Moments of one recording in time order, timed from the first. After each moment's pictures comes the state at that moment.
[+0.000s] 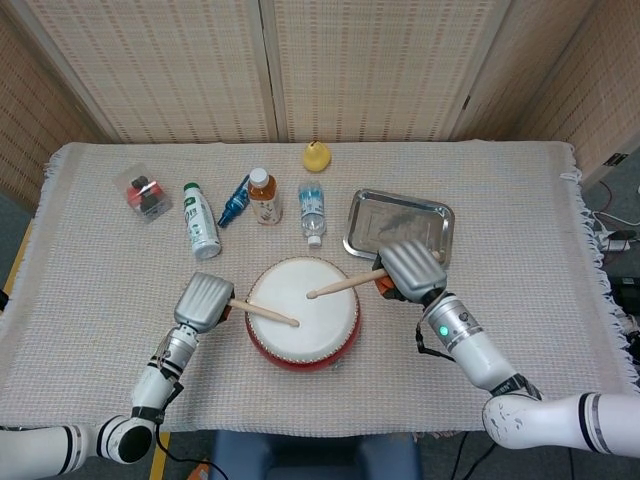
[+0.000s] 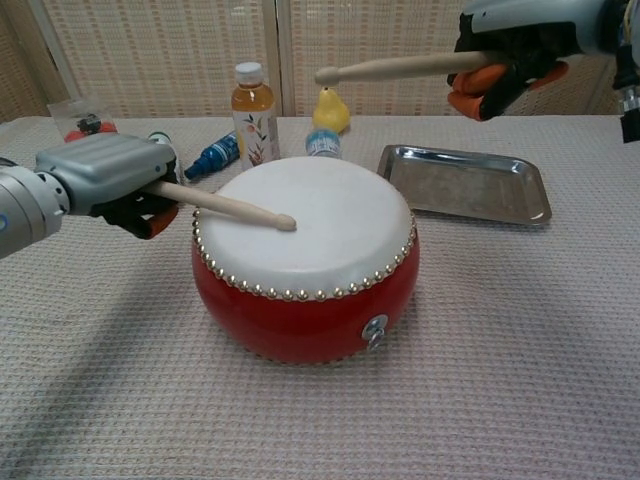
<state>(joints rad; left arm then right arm) -0.70 -1.52 -0.15 -1.62 1.05 1.11 0.69 0.95 -1.10 0.16 -2.02 -0.69 0.99 -0.43</state>
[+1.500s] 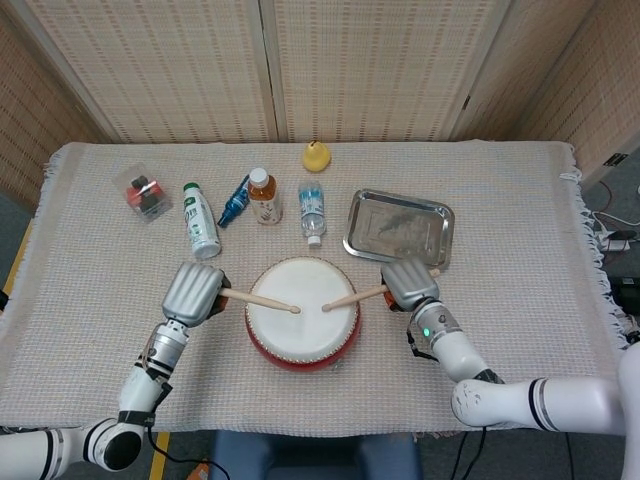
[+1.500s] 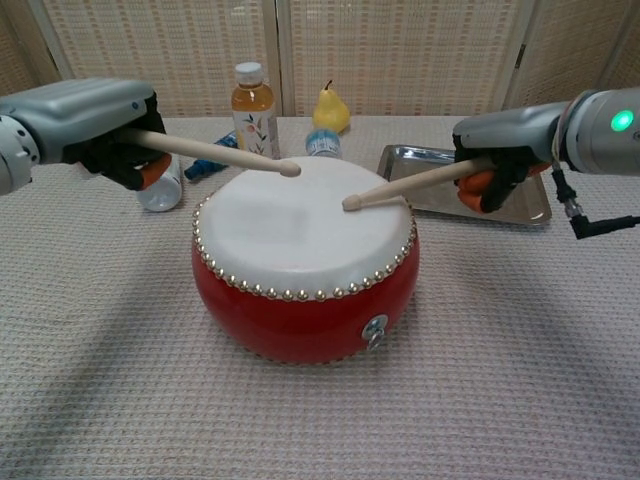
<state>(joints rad) -0.70 -1.44 -0.19 -1.76 1.06 1.18 0.61 1.04 -1.27 0.07 -1.86 -0.45 0.99 -0.63</state>
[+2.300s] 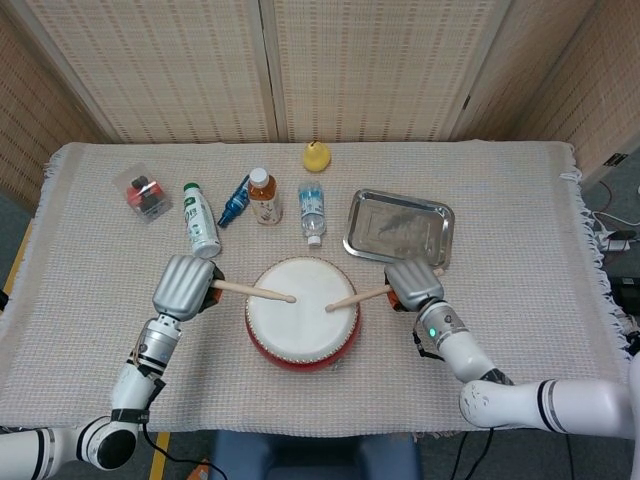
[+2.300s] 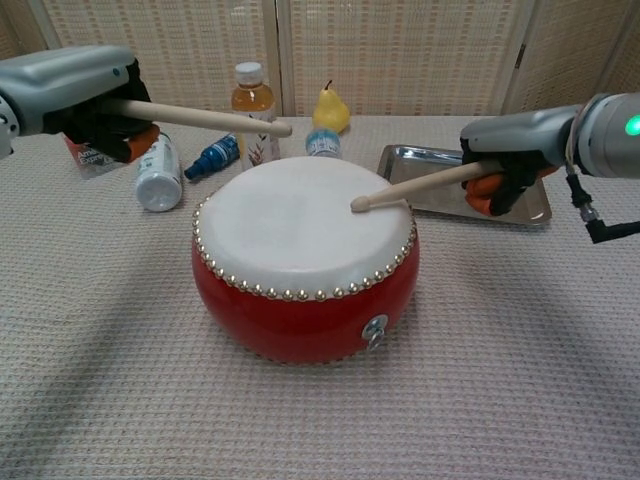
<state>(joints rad) -0.69 -1.39 -0.21 -1.80 1.06 1.21 0.57 1.03 -1.28 0.04 -1.82 -0.47 0.96 -0.65</state>
